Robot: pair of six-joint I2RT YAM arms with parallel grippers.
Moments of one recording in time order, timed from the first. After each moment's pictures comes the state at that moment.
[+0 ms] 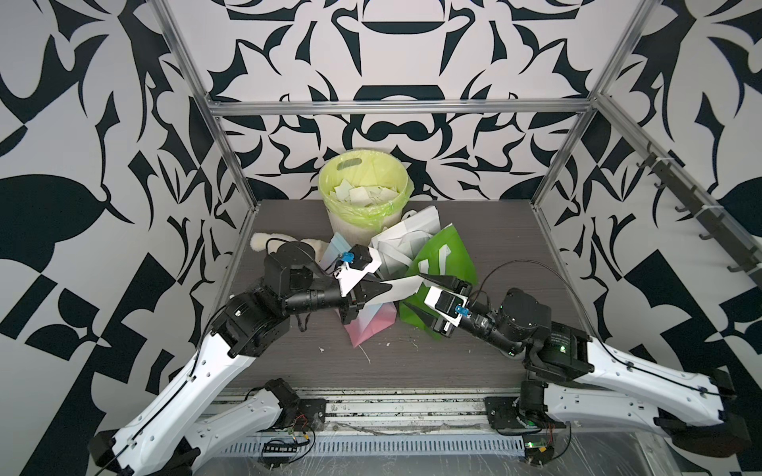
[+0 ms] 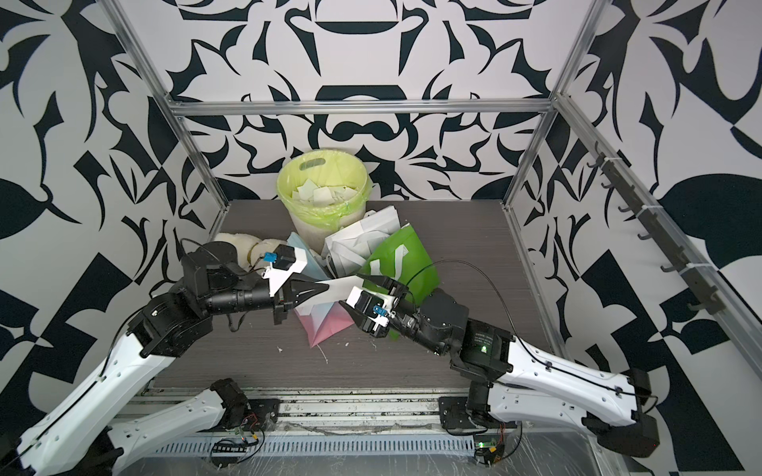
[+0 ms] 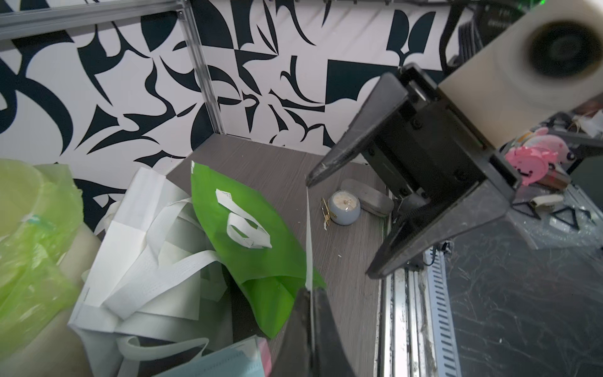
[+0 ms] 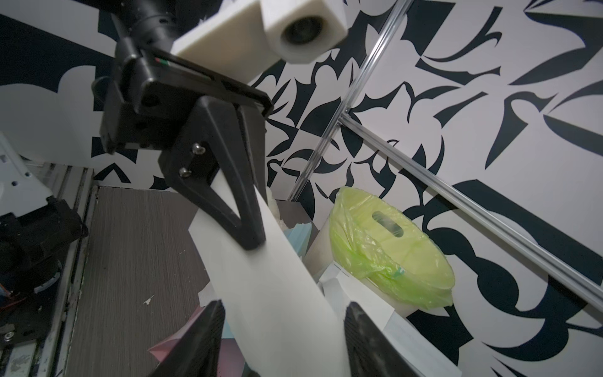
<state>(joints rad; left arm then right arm) -0.77 0.92 1.20 -0.63 0.53 0.23 1.19 0.87 0.94 -0.10 0.16 -0.48</state>
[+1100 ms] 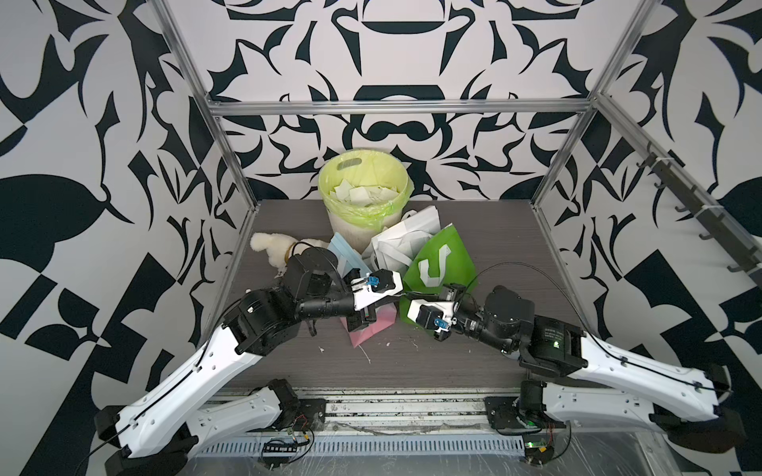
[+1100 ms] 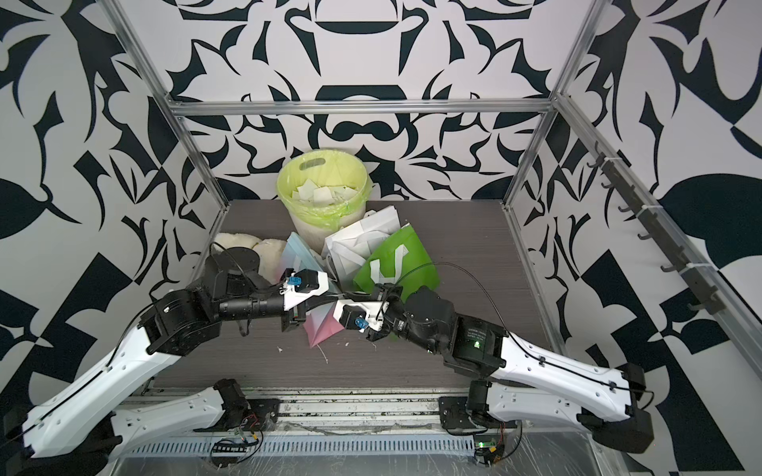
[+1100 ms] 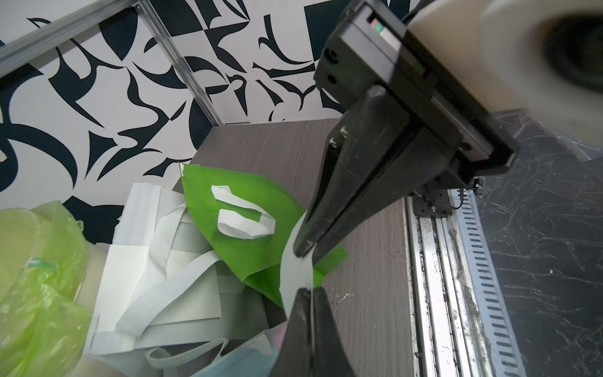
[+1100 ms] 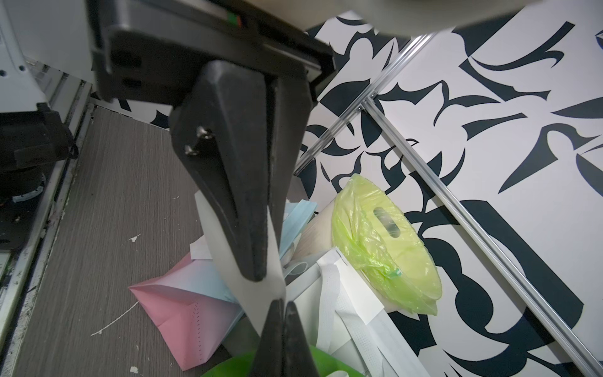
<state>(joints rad) -0.91 0.96 1.24 -0.71 0.37 0.43 1.19 0.92 0.98 -0.22 0.18 -0.64</state>
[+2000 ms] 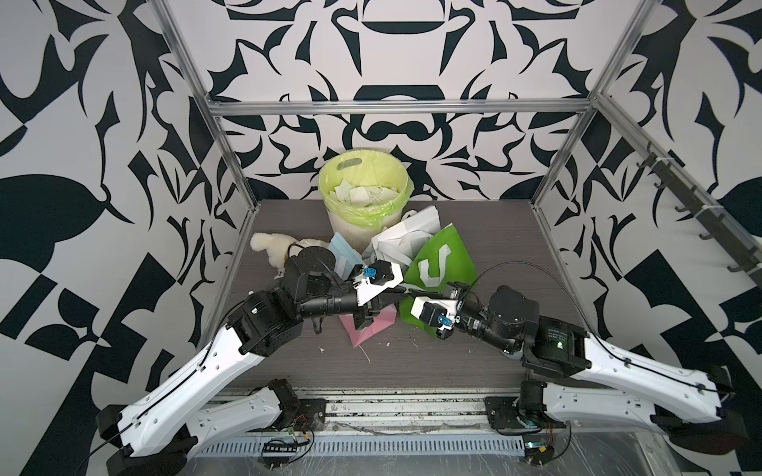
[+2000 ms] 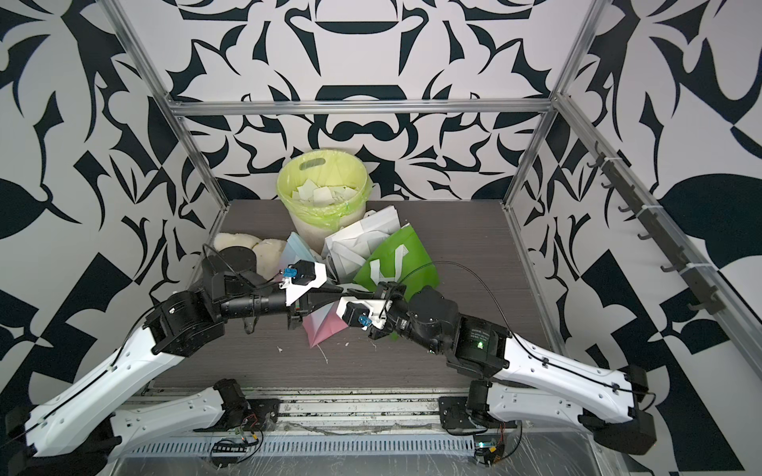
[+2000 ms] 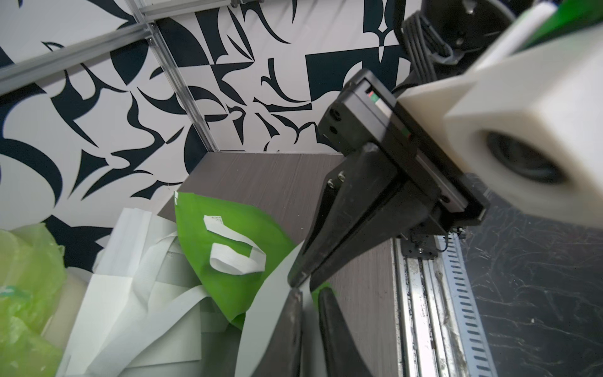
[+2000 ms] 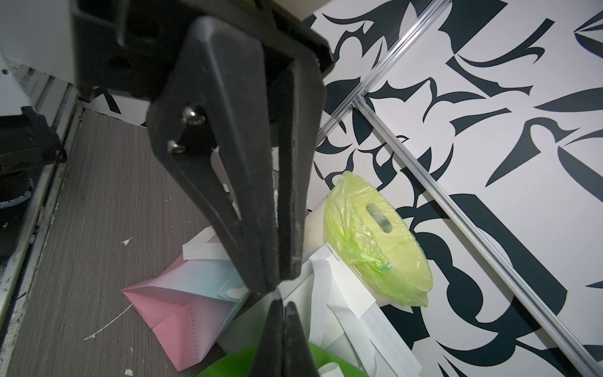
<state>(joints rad) -0.91 0.95 1.20 -0.55 0.44 0.29 1.19 0.91 0.98 -0.22 0.20 -0.63</state>
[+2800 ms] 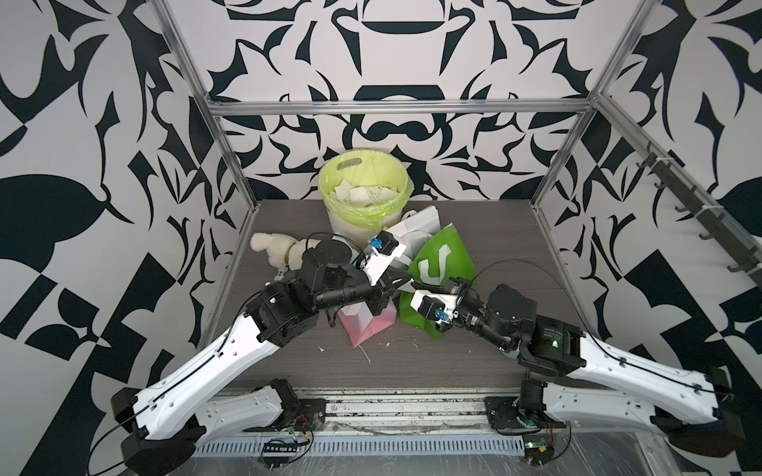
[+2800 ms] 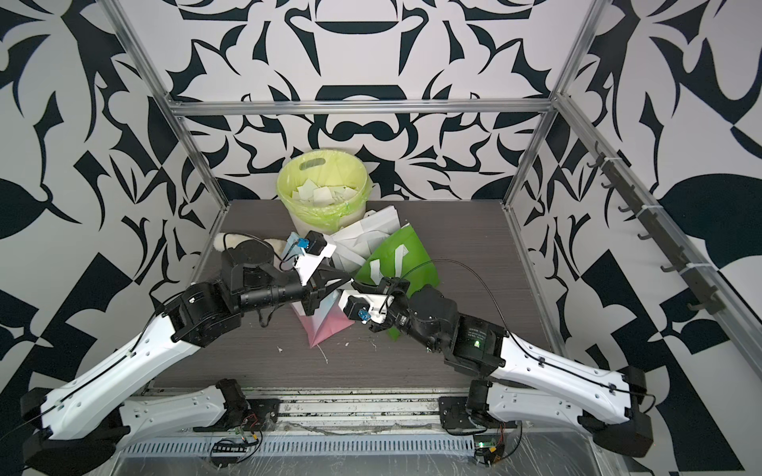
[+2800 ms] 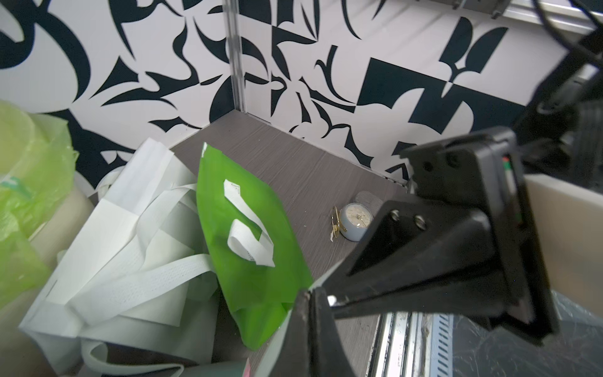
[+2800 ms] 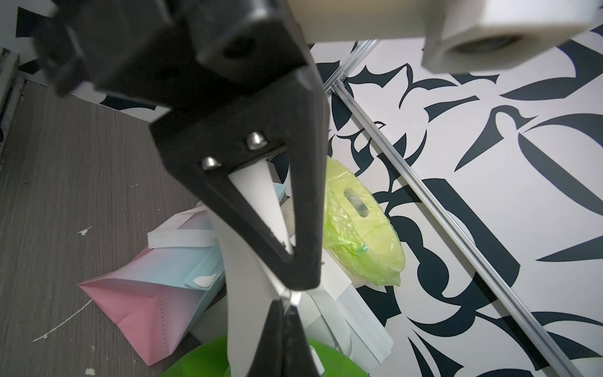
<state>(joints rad) -0.92 1.04 1.24 -0.51 0.22 -0.09 1.18 0.91 0.94 -0.17 0.26 -0.69</state>
